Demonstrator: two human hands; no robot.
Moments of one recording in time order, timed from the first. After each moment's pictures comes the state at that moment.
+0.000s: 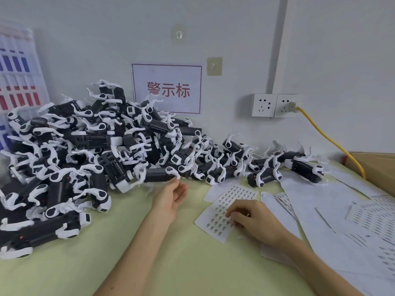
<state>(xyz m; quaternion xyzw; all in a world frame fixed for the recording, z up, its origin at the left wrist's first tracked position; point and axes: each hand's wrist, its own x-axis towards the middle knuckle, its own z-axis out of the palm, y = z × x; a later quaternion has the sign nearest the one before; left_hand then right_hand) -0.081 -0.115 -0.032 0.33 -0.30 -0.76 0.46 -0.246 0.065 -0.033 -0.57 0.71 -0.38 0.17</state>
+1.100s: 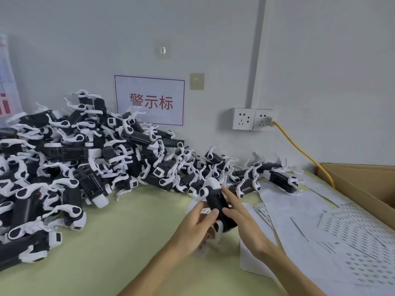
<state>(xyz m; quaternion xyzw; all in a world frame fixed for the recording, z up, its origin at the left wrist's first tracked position) -0.112 -0.032 -0.039 0.17 -0.75 -0.57 0.29 -0.249 0.072 -0.029 -0.47 0.61 -0.58 0.28</state>
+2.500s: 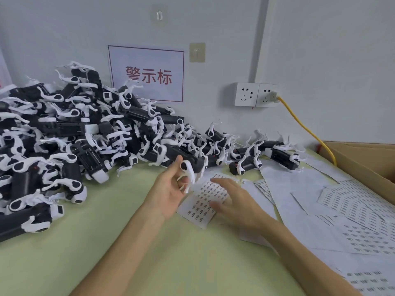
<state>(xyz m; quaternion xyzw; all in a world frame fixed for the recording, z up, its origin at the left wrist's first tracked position) -0.091 -0.058 -0.008 0.18 -0.43 -0.82 0.34 -0.255 0.070 -0.039 -0.59 0.74 -0.30 0.10</state>
